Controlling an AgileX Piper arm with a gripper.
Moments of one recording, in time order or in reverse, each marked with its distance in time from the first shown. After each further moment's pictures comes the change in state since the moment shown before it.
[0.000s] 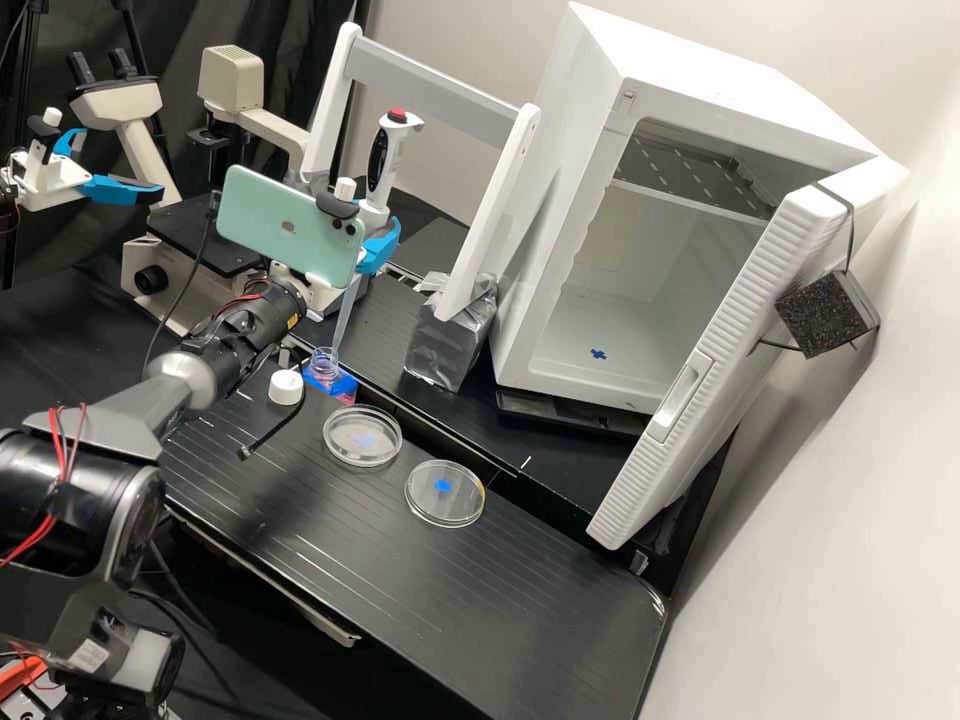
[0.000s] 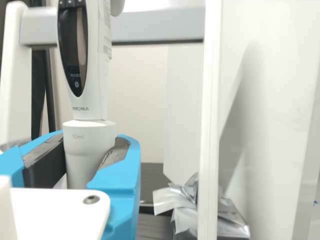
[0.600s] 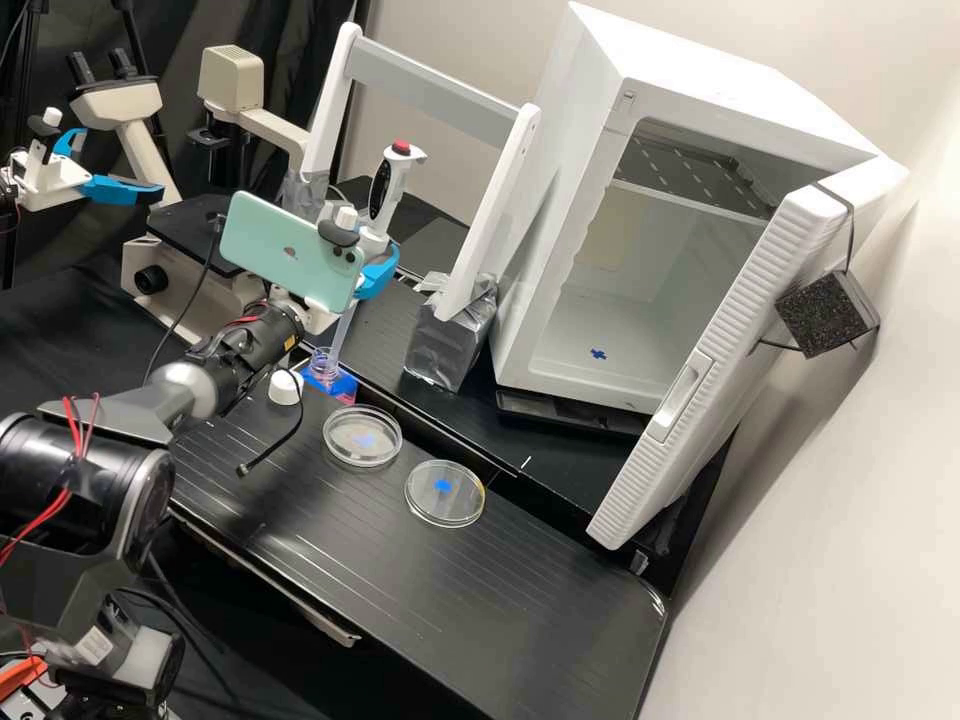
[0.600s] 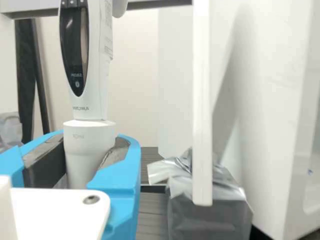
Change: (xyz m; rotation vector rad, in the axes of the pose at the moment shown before) arm -0.011 -0.019 0.026 0.039 -0.044 0.027
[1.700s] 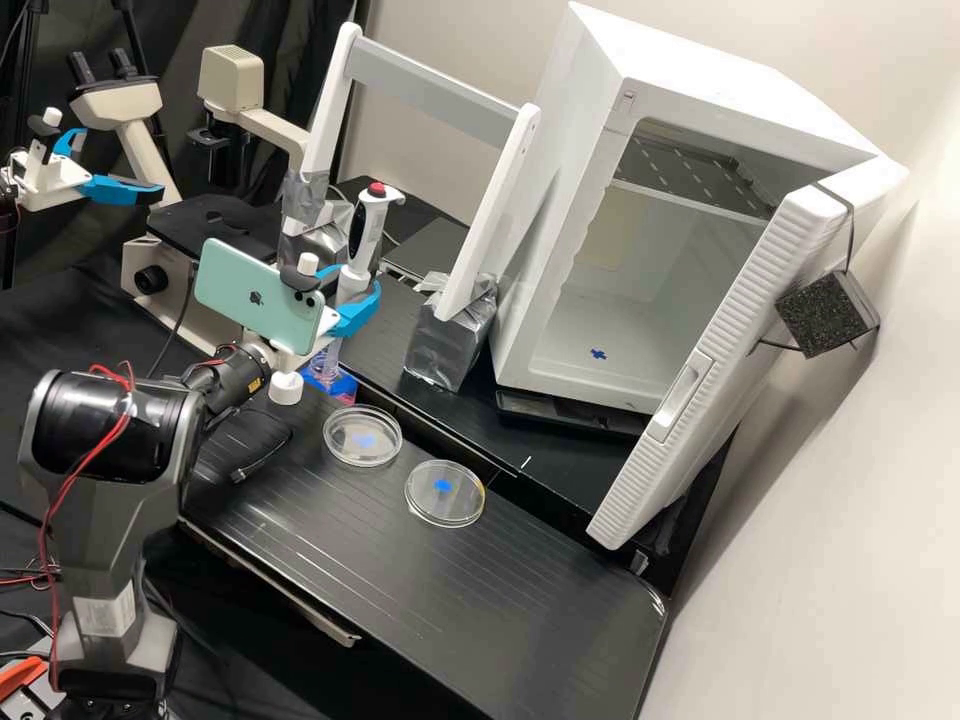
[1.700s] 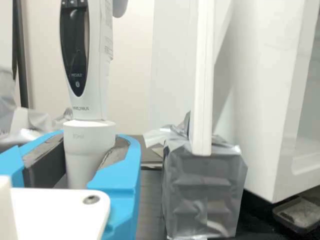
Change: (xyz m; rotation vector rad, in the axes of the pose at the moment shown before) arm -0.015 -0.055 0.025 -0.087 -0.030 0.058
